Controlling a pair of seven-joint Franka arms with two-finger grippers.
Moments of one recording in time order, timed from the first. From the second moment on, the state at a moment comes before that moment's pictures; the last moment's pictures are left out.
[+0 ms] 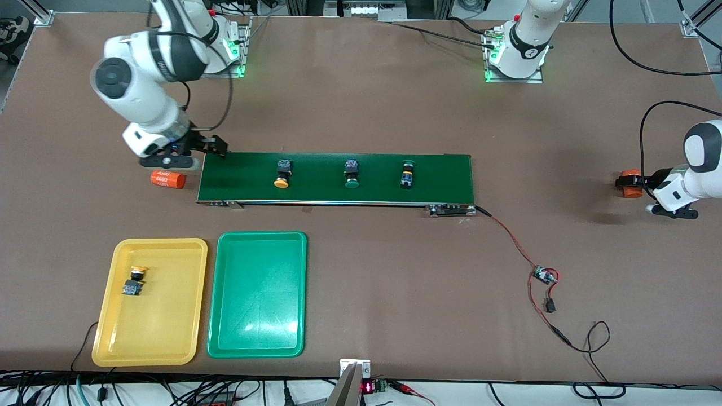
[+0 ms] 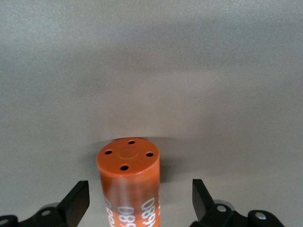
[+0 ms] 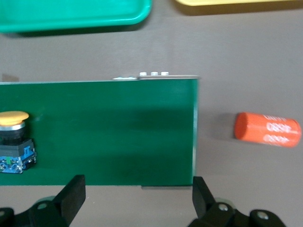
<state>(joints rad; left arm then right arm) 0.94 0.63 -0.45 -1.89 0.44 2.10 0.32 0.20 -0.03 0.09 -2.37 0.01 2.31 0.29</state>
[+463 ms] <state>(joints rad) 0.94 0.62 -0.45 -1.88 0.44 2.10 0.34 0.33 0.16 0.09 -2.24 -0.07 2.41 0.55</state>
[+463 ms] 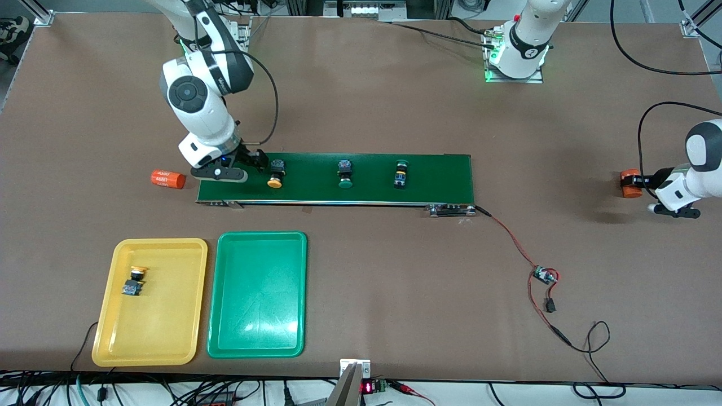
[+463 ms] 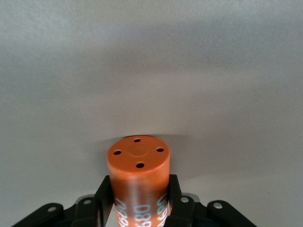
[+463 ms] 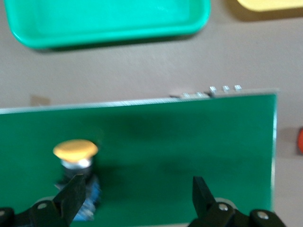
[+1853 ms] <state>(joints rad) 0.30 0.42 -0.85 -1.96 0.45 2.07 0.75 0.39 0.29 0.08 -2.17 -0.07 2.40 0.60</state>
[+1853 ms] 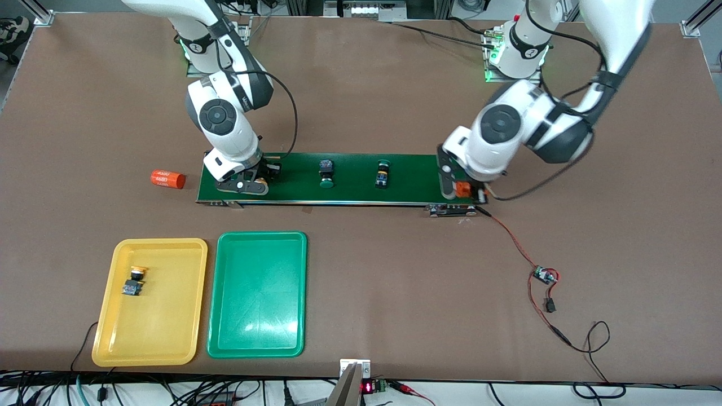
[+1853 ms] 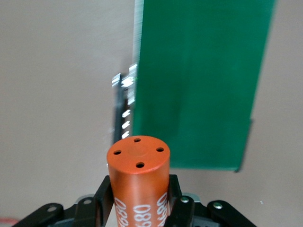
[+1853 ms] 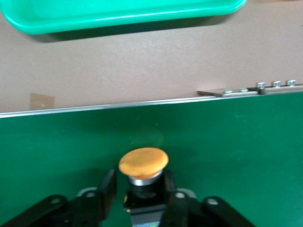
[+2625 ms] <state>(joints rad) 0.27 0.45 -0.84 -2.03 0.46 2.07 0.92 0.29 0.24 0.05 -1.97 -0.07 2.27 0.41</state>
